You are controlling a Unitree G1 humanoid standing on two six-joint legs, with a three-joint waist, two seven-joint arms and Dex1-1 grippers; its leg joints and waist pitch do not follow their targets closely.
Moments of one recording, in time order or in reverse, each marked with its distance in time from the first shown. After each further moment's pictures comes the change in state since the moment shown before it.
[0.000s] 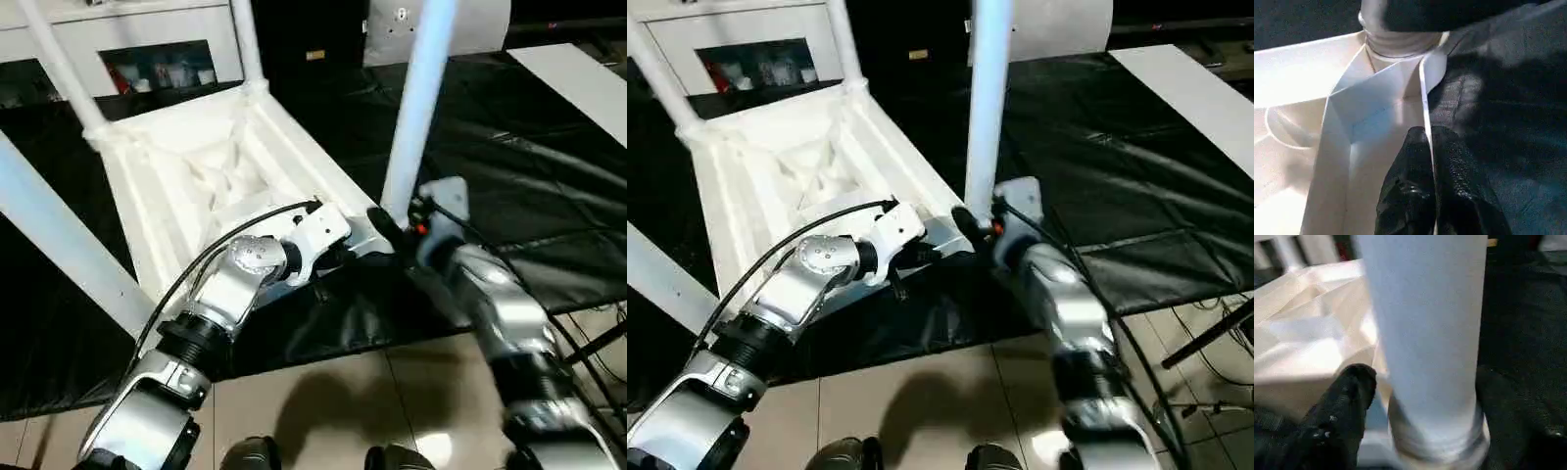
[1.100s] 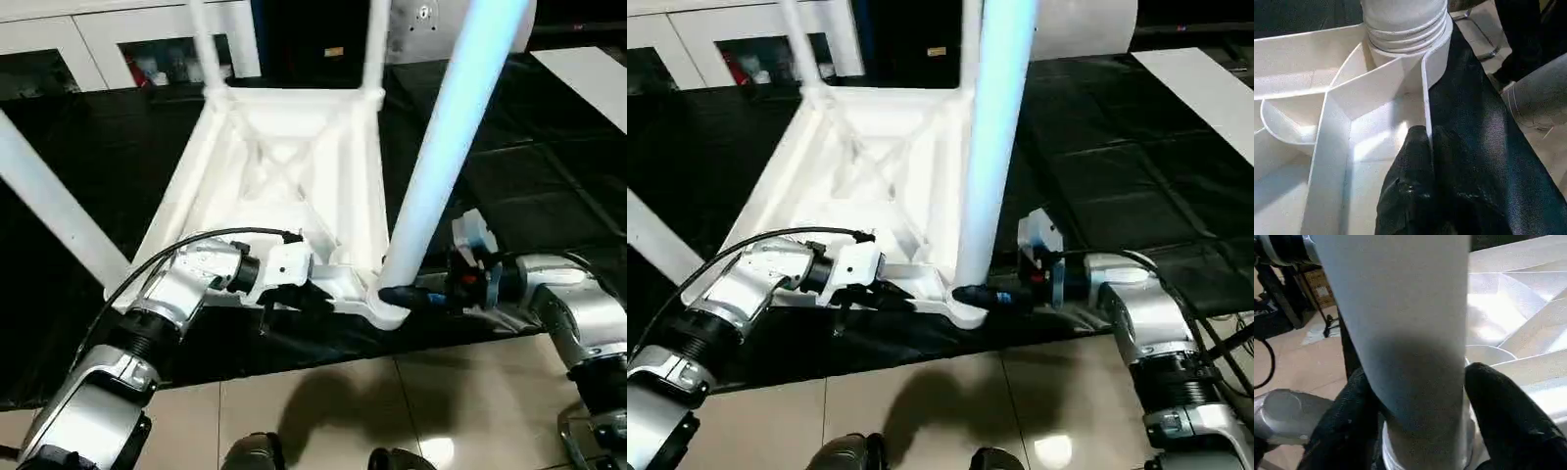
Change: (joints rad) left arm 0.000 0.181 -0.059 0.112 -0.085 -0.420 -0.546; right arm -0.009 -0.304 0.132 0.000 0.145 -0.024 0.818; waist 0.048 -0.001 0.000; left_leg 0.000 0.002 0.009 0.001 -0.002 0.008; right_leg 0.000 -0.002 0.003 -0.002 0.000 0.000
